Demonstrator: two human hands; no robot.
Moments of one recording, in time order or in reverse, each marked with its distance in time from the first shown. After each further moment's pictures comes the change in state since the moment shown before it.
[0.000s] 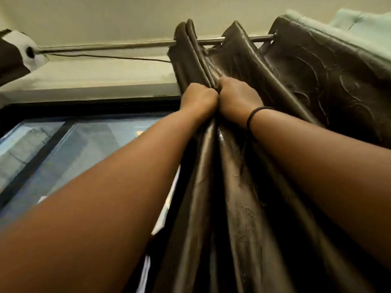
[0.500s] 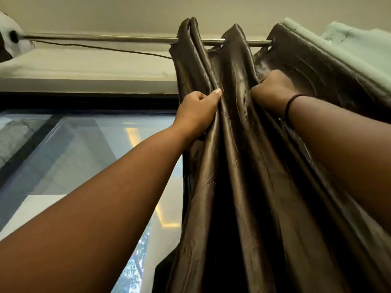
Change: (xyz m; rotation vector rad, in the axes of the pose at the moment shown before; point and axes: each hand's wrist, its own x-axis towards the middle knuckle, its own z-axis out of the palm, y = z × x) left_hand -0.017 -0.025 -0.026 -0.331 -0.099 -0.017; right_hand 0.027 0.033 -0.026 0.095 0.082 0.376
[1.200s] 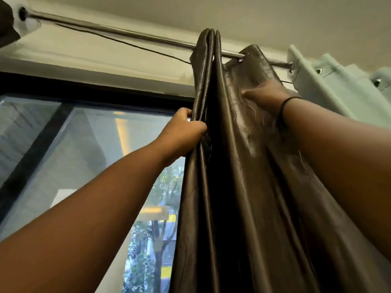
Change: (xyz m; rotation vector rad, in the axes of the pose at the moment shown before) left_hand -0.032 0.002 -0.146 -0.114 -0.253 -0.134; right_hand -0.037 -0.125 -0.012 -0.121 -0.151 0.077
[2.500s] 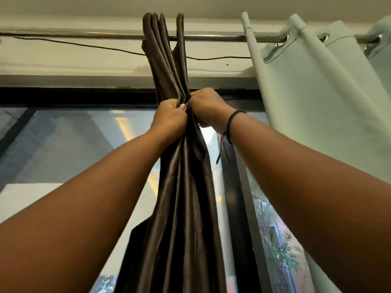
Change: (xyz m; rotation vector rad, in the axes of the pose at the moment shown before) left_hand 0.069 0.043 0.257 0.284 0.350 0.020; right_hand 0.028 0.168 -0.042 0.542 -0.428 -0.166
